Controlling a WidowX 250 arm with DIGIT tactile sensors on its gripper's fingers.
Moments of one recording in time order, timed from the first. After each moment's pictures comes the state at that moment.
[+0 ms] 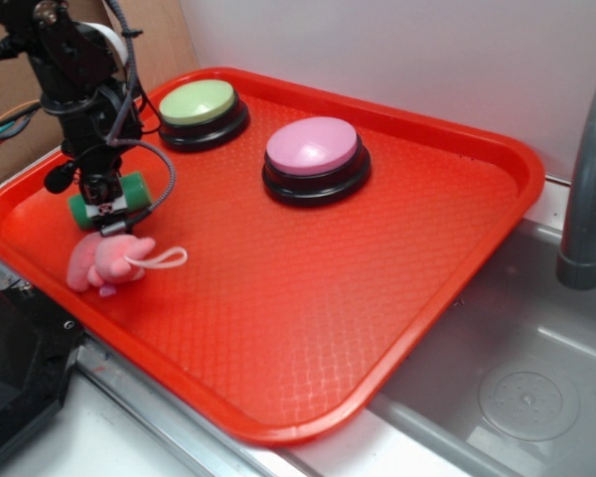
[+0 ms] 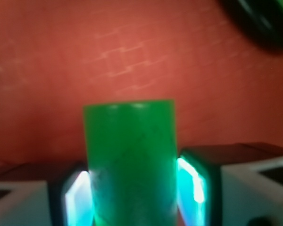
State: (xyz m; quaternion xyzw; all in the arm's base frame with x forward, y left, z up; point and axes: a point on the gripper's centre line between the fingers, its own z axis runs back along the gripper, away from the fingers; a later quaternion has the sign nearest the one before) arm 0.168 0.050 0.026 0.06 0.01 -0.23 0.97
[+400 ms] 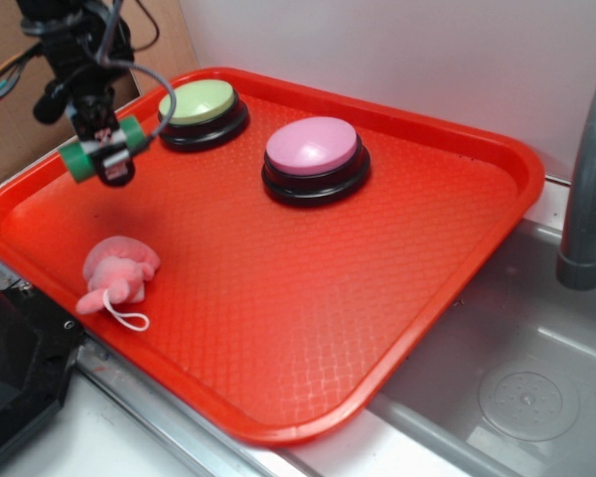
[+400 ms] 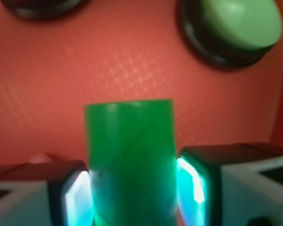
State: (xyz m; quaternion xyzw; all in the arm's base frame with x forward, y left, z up) arm 0.186 0.037 0.093 0.02 -0.02 -0.13 0.99
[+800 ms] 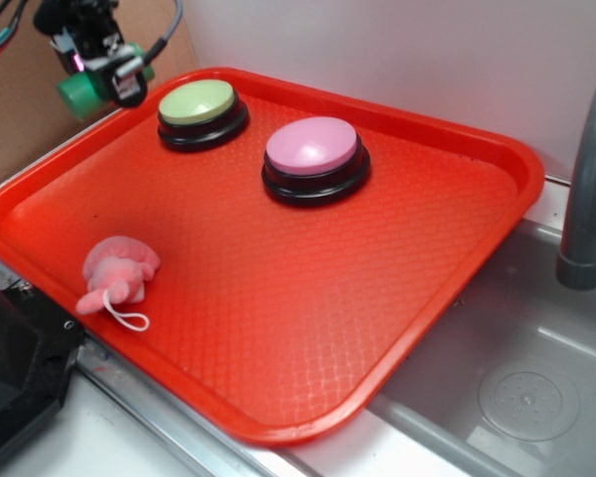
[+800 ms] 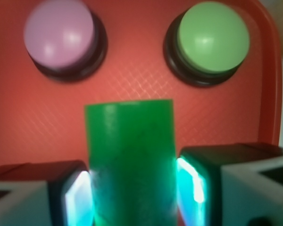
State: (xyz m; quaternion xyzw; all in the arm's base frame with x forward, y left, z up) arm 0.200 0.023 0.141 -0.04 -0.04 -0.05 1.00
